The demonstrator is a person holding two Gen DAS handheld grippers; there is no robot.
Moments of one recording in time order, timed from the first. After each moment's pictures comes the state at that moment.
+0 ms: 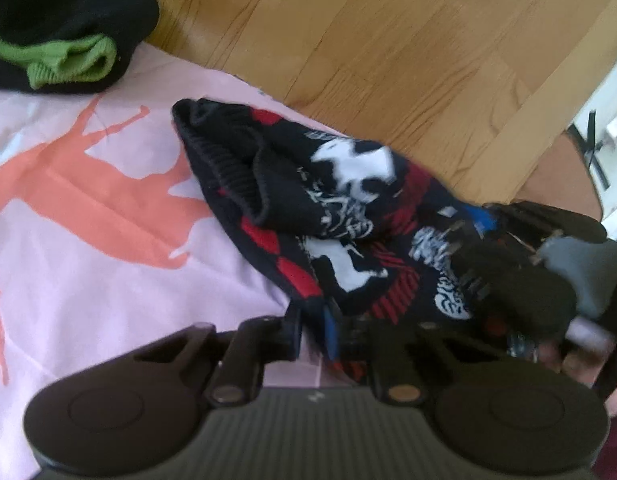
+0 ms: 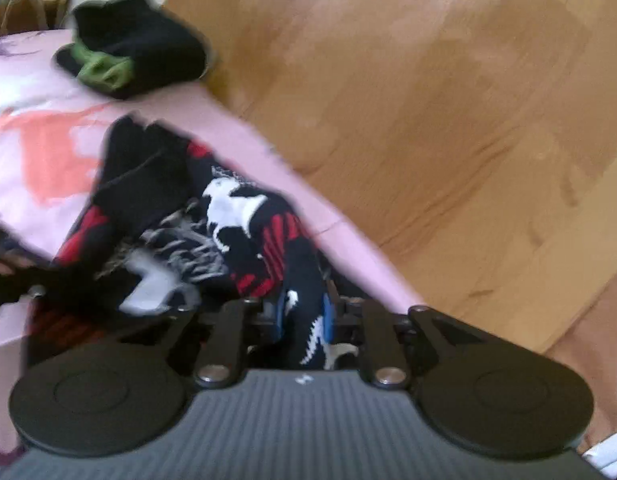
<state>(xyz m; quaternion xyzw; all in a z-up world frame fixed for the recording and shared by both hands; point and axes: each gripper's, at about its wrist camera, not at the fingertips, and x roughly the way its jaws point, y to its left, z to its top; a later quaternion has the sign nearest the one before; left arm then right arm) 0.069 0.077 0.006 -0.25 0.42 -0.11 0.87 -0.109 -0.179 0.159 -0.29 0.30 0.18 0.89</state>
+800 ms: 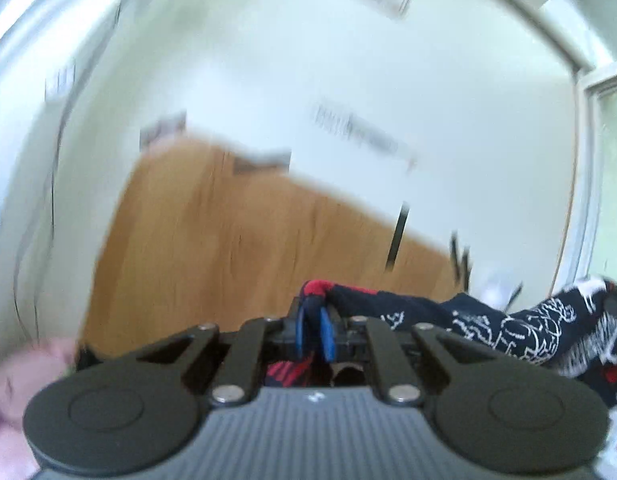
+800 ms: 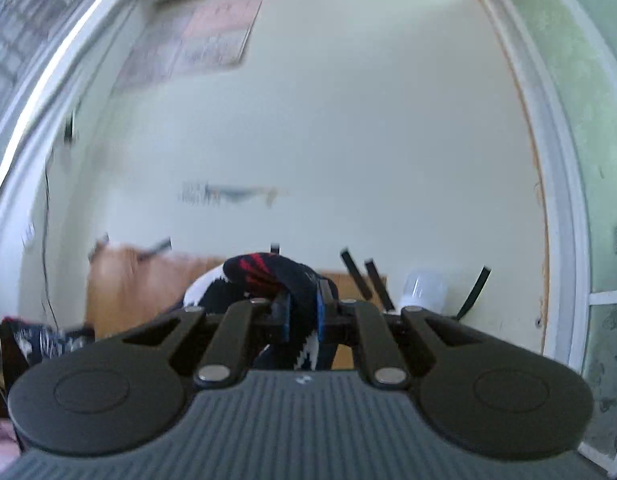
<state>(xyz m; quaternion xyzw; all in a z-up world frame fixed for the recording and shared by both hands) -0.111 0.152 0.314 -0.20 -0.01 -0.08 0.98 -0.327 -0.291 0.514 -0.04 -0.08 0.06 0.99</state>
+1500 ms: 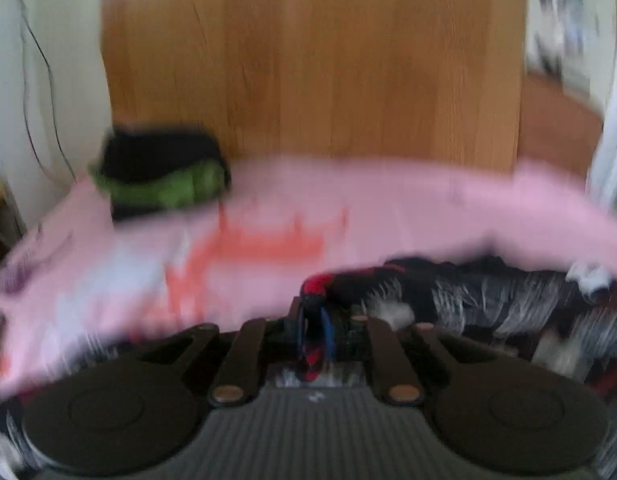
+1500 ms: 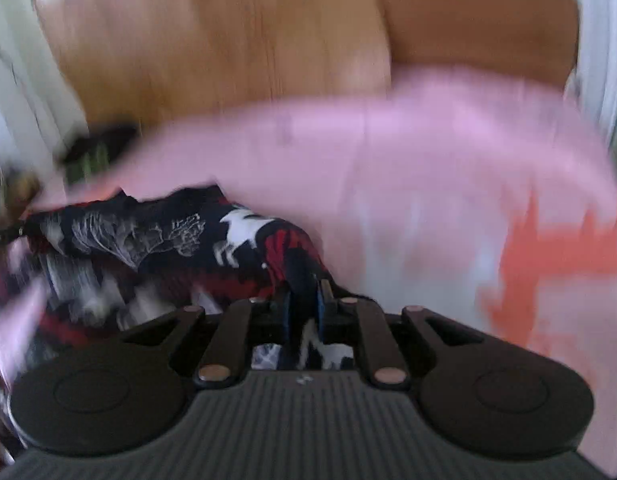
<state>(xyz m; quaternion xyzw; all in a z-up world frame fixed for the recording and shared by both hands) -0.055 0.077 0.057 0.01 0.35 -0.03 0.94 -0.198 -0.328 0.117 0.08 0.45 0.11 0.89</state>
